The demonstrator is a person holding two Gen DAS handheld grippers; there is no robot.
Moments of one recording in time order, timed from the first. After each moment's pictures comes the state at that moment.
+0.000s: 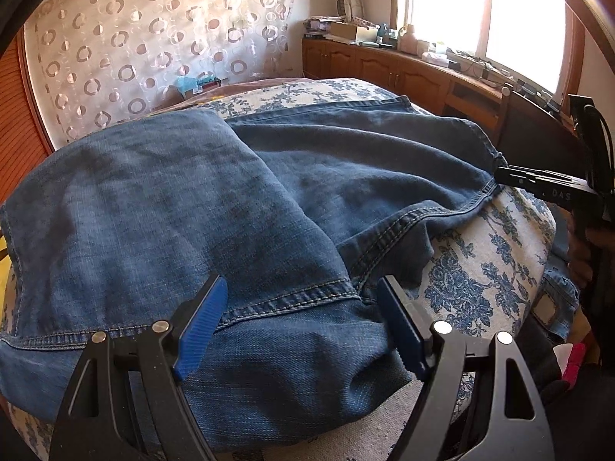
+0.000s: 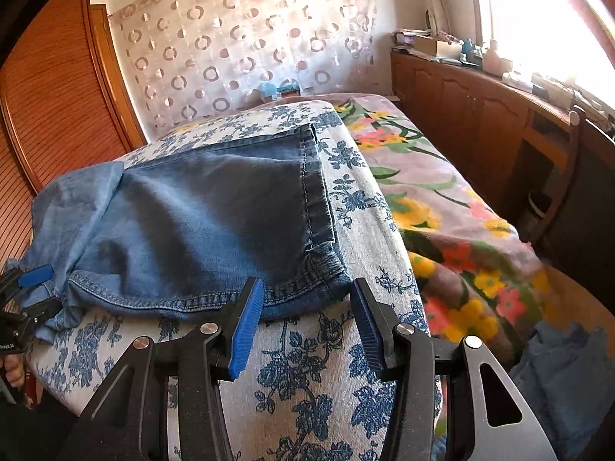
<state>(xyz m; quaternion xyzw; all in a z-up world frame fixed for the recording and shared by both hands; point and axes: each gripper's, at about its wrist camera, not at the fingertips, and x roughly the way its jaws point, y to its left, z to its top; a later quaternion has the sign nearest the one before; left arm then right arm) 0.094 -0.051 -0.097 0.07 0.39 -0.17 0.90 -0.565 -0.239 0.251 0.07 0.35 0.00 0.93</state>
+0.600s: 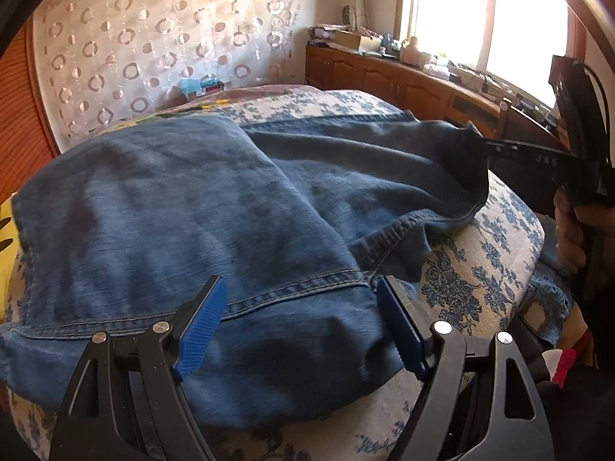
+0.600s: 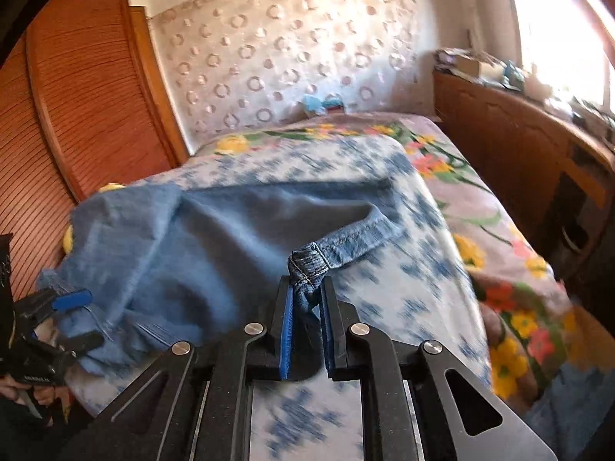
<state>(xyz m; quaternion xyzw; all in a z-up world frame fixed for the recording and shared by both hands) 0.083 -0.029 -0.085 0.05 0.38 -0.17 0.91 -0.541 -0.189 0.291 0.06 0.31 0.09 0.94</state>
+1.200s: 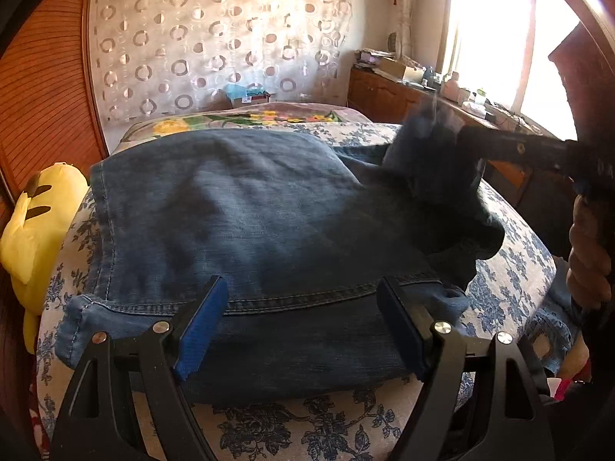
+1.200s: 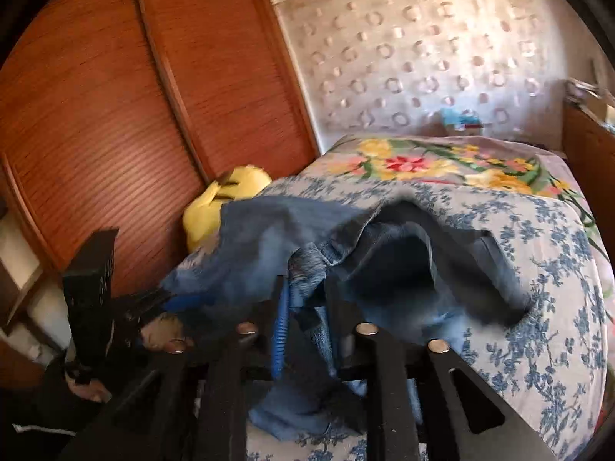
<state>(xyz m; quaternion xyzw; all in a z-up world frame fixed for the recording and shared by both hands) 0.071 0.037 -0.072 0.00 0.35 -0.11 0.93 -0.521 -0.090 0.329 0.02 0.30 0.30 0.91</state>
